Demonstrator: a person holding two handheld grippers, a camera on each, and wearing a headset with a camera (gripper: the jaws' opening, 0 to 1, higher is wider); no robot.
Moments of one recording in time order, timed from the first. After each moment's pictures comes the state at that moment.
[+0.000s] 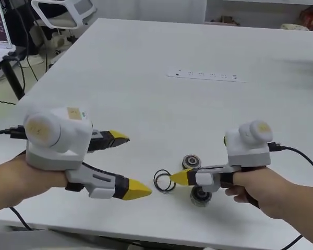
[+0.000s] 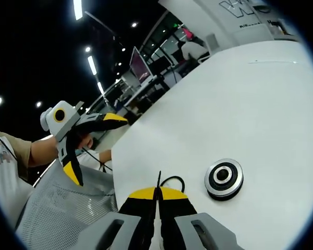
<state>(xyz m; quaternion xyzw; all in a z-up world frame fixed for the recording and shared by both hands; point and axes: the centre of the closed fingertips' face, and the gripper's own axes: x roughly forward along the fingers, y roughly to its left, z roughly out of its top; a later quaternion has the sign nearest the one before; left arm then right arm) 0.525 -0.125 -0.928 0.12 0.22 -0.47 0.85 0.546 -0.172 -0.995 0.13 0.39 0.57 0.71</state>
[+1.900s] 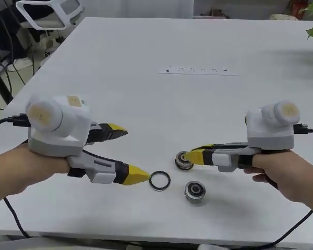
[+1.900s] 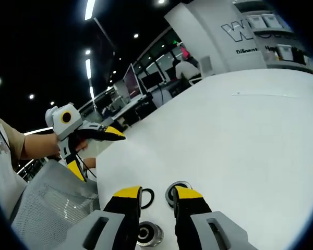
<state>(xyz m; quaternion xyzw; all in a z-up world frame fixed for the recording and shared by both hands) 0.553 -0.136 -0.926 0.12 0.24 -0.47 0.84 0.583 -0.223 -0.962 0.08 0.31 0.53 0.79</state>
